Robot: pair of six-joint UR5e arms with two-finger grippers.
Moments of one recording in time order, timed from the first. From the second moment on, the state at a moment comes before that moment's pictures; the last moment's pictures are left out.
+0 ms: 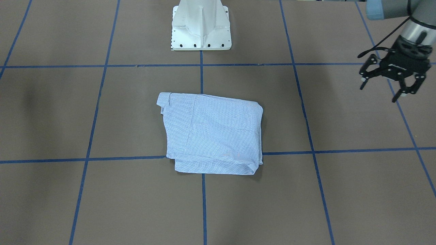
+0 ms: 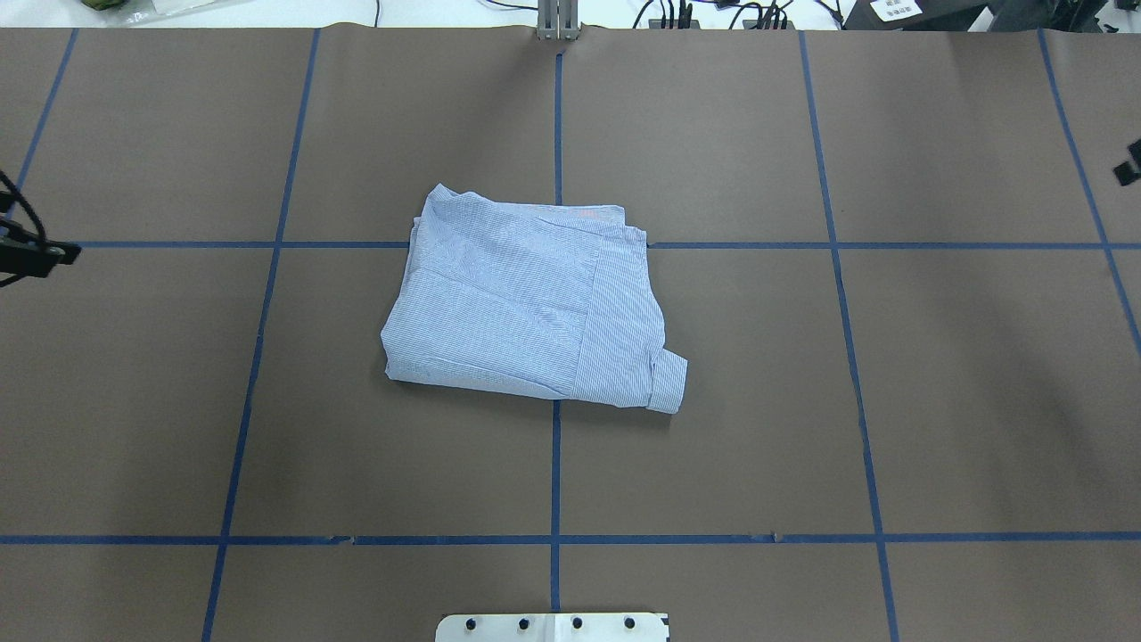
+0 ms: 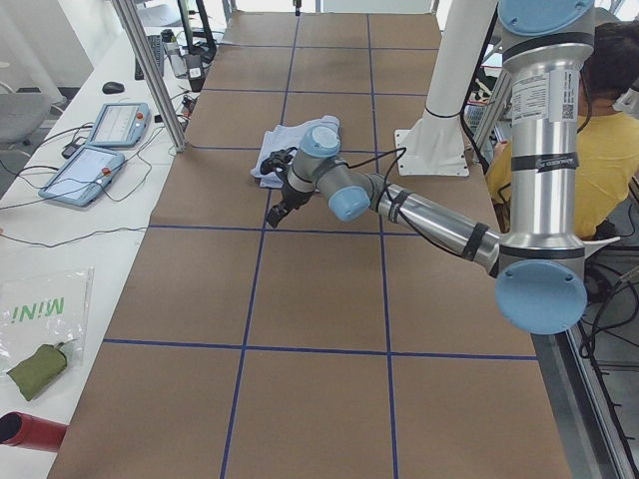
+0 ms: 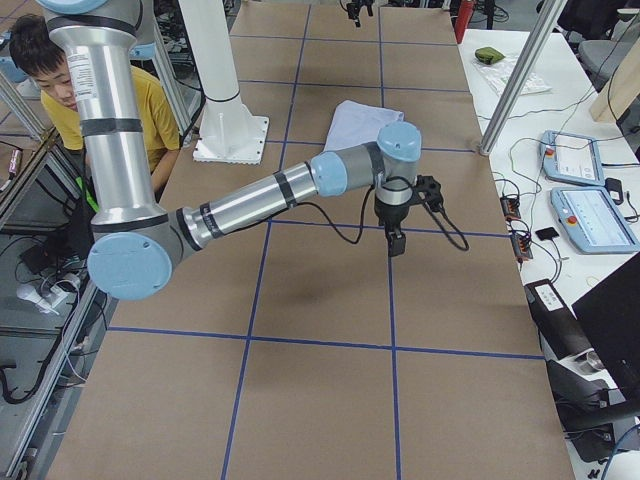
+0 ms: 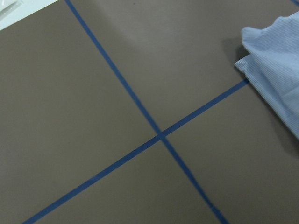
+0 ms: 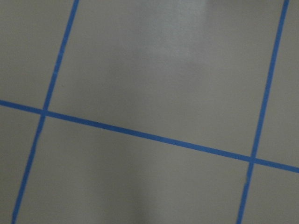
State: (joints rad) left arm -1.15 -1.47 -2.00 -2.04 -2.10 -0.13; right arm 1.45 -1.49 1.86 -1.72 2.32 0.01
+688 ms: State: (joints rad) left arm -1.43 -1.35 -1.84 -2.00 -2.19 0.06; right arm 1.66 -1.76 1.85 -1.71 2.35 -0.17
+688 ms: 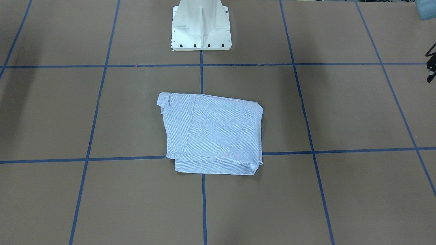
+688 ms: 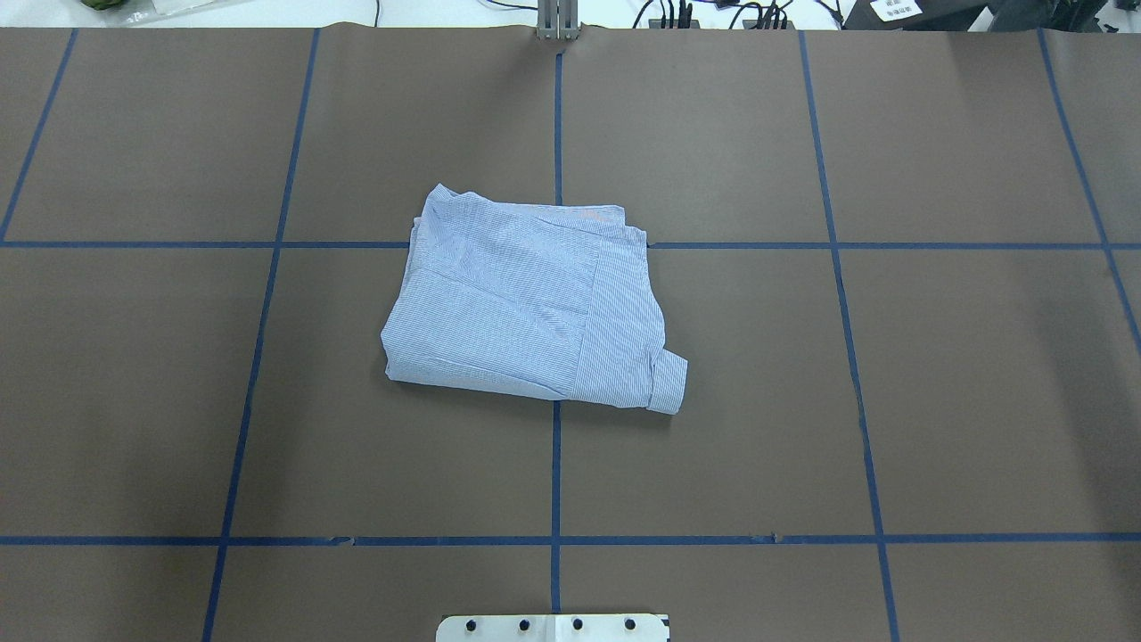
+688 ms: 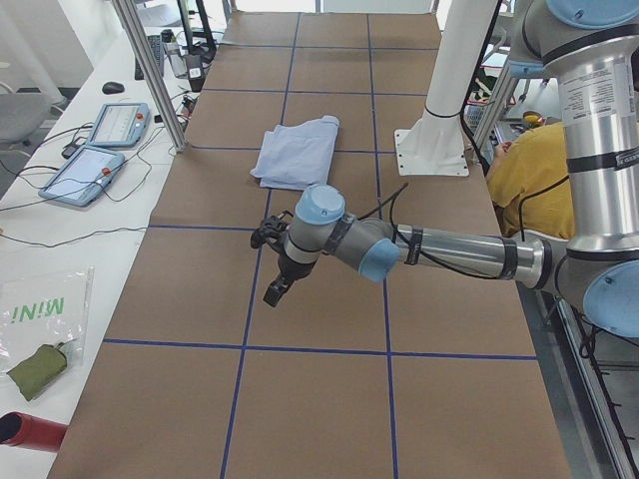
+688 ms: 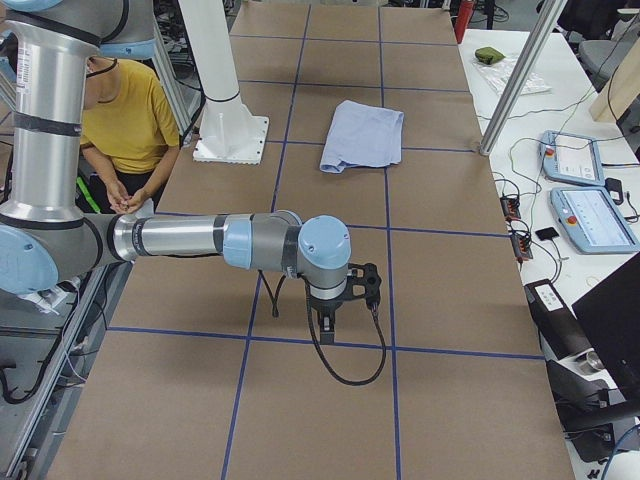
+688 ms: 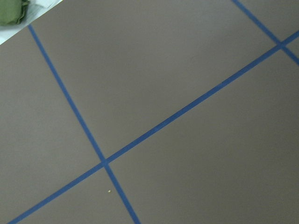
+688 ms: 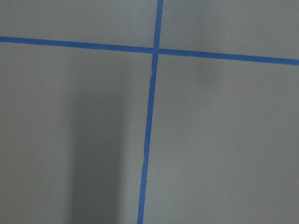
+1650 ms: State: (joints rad) left arm -1.48 -1.37 -1.75 -1.82 -2.37 0.05; right arm 1.51 -1.76 1.88 -1.68 2.29 0.03
